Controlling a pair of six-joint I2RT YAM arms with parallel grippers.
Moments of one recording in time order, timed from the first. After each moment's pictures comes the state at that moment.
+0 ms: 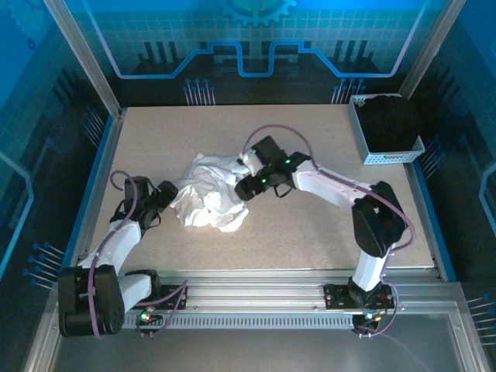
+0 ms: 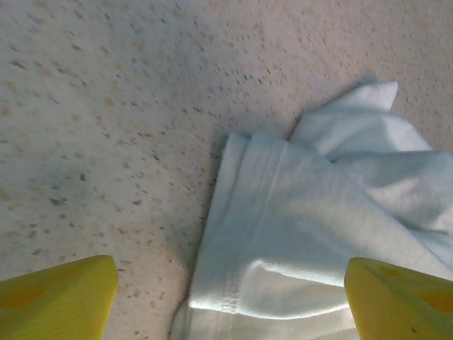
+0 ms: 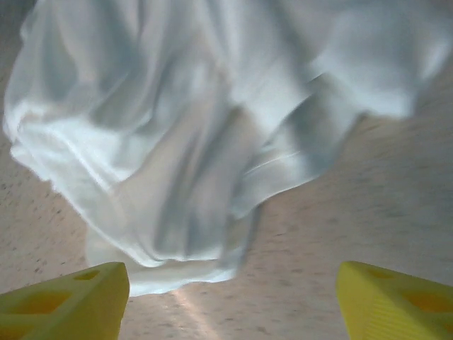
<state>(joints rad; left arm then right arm) 0.12 1.12 0.47 -0.15 0.13 -0.77 0.71 1.81 1.37 -0.56 -0.24 0.05</state>
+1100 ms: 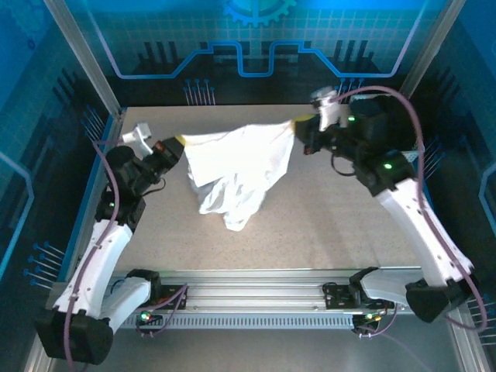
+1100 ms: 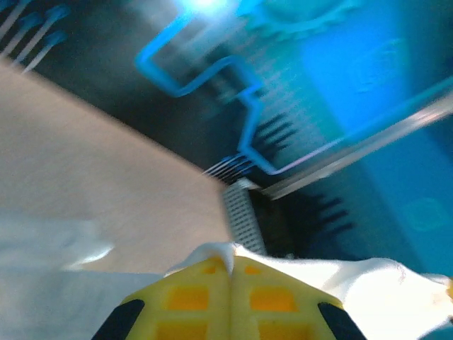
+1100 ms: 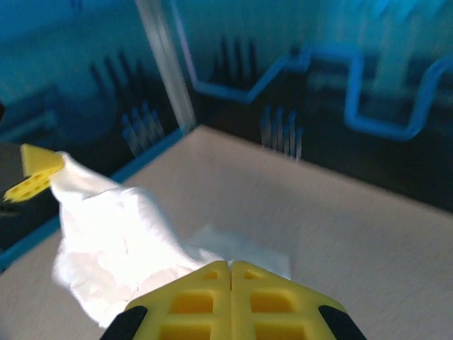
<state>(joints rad) -0.08 0.92 0.89 -0.02 0.39 -0.90 0.39 1.19 1.47 -0.52 -0.29 0.09</state>
